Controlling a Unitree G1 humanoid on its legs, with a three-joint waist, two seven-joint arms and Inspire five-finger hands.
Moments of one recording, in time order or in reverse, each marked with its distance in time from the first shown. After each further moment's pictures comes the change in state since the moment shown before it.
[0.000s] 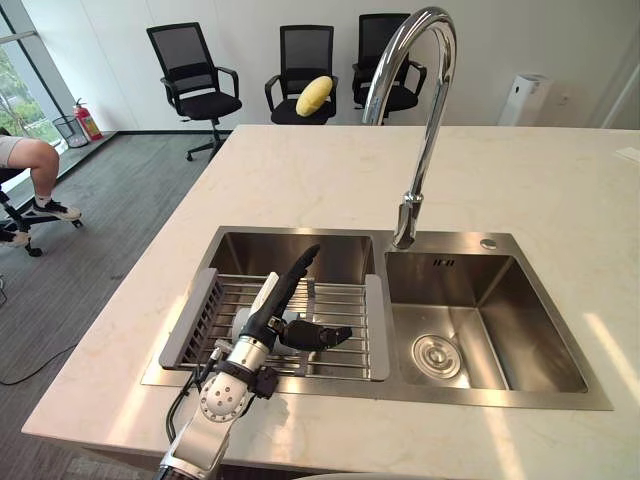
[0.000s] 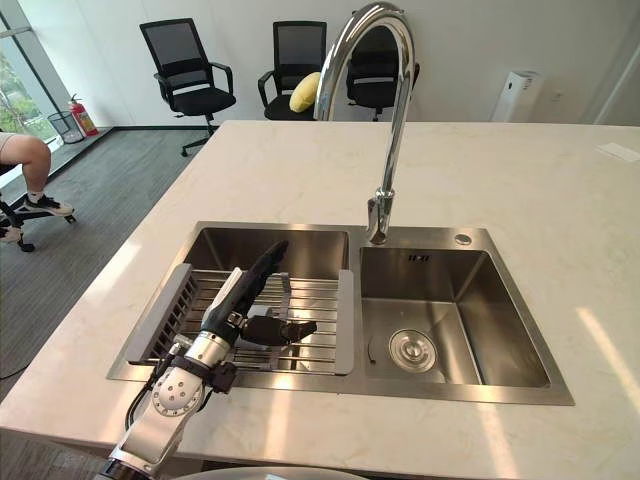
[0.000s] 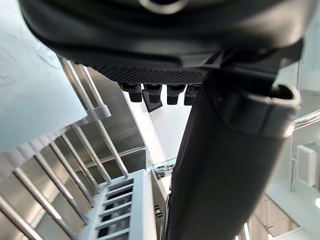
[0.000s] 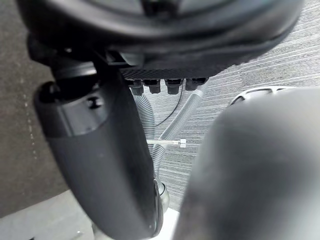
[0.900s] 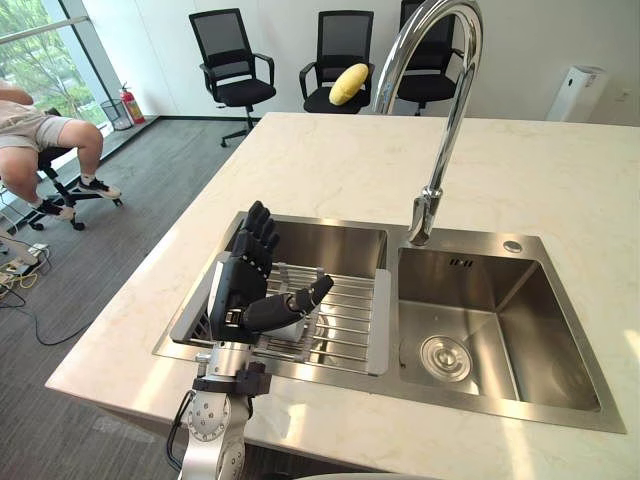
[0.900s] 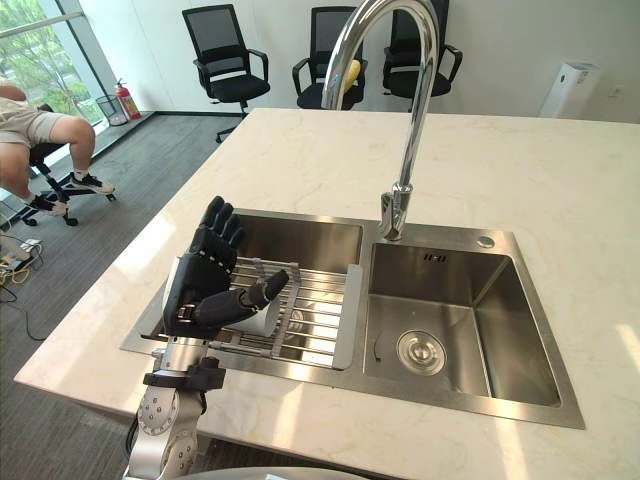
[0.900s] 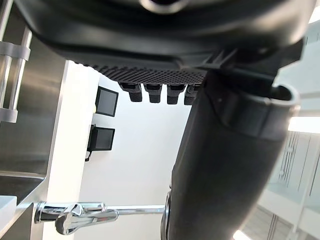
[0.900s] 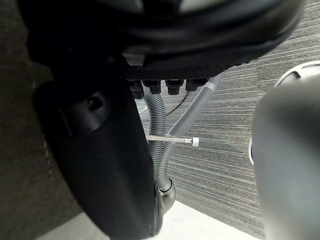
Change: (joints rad) left arm 0.145 -0.220 0.120 -0.200 -0.408 -0.205 -0.155; right arm -0.052 -0.002 0.001 0.017 0.070 0.002 -0.016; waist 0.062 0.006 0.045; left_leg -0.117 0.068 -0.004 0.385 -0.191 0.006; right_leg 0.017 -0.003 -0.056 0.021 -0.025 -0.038
